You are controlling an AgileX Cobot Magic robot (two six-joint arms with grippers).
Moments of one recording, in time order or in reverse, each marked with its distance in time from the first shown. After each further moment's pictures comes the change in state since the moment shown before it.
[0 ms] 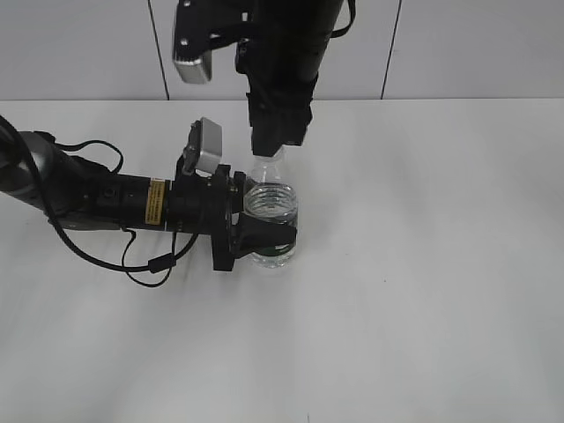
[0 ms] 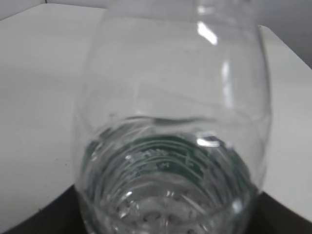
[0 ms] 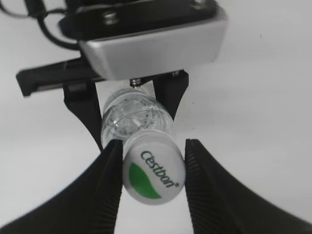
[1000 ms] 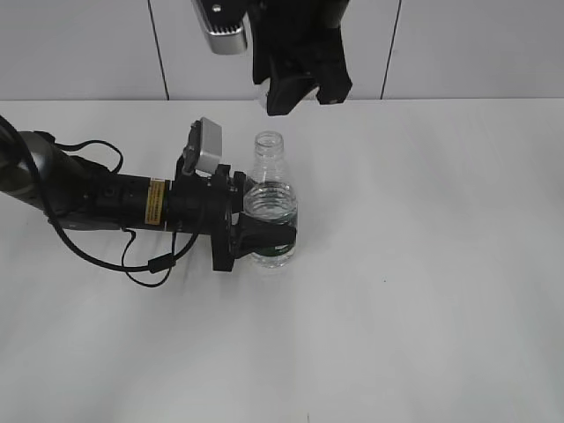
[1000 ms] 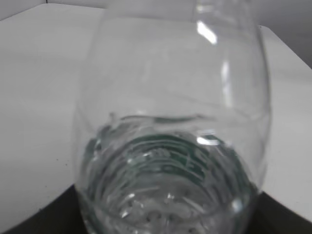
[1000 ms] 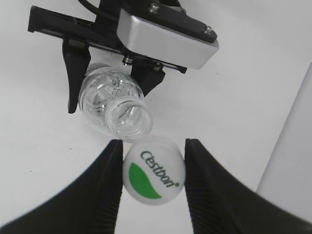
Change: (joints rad) left arm 0.000 0.000 0.000 -0.002 0.001 -0.005; right arm 0.002 -0.104 0.001 -0.009 0.003 -0.380
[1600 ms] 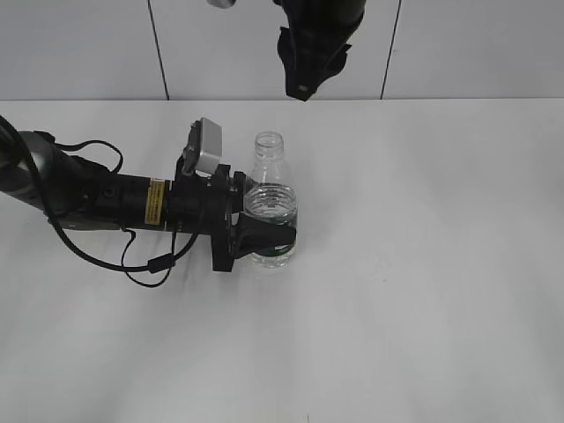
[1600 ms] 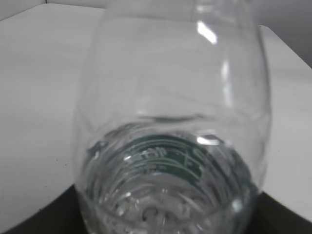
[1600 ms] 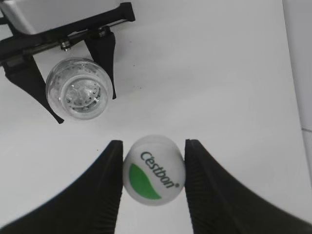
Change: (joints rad) left arm 0.000 0.000 0.000 0.001 -0.001 0.002; right arm -0.007 -0.006 0.000 -0.155 0.000 0.616
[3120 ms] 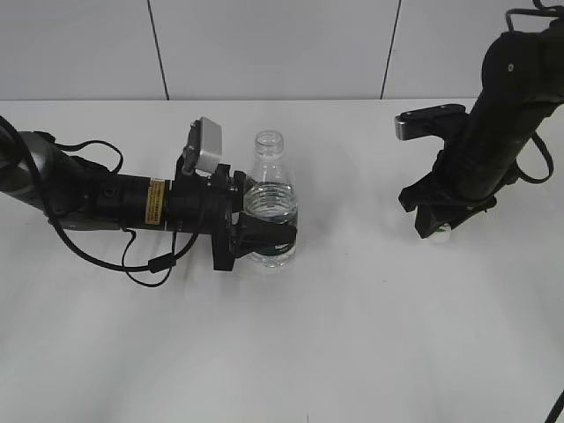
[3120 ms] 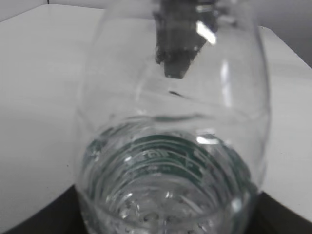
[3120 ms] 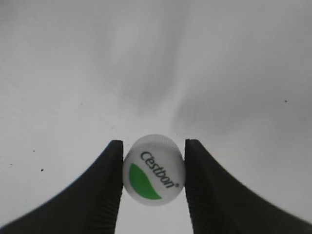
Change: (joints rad) left arm 0.000 0.000 0.000 -0.008 0.000 0.005; right arm -0.422 0.000 0.717 0.181 -0.470 0.527
